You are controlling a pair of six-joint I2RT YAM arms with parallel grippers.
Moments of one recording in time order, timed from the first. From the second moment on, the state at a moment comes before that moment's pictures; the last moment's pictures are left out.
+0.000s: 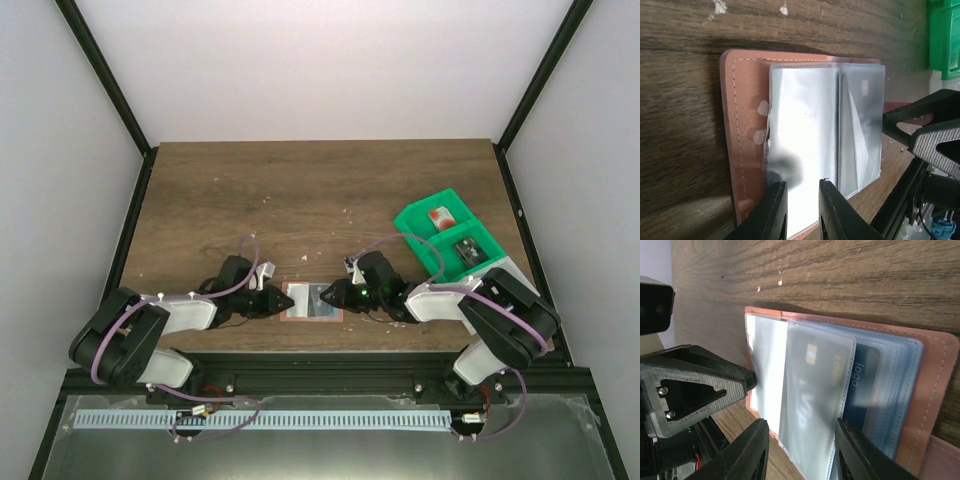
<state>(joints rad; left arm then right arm) -0.50 1.40 0.32 0.23 0.61 -0.75 0.76 1.52 0.49 0.32 -0.42 0.93</state>
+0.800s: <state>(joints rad) -0.53 1.42 0.31 0.27 0.64 -0.79 0.77 1.52 0.50 0.40 -0.51 0.94</state>
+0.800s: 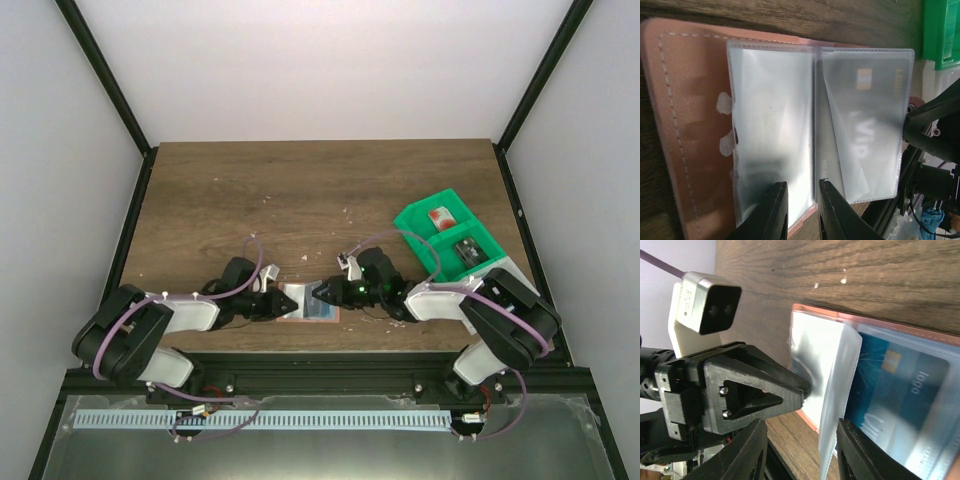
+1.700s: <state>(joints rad) -0.54 1.42 0.29 0.32 0.66 -0.83 0.82 1.60 0.65 0.43 -0.56 0.96</state>
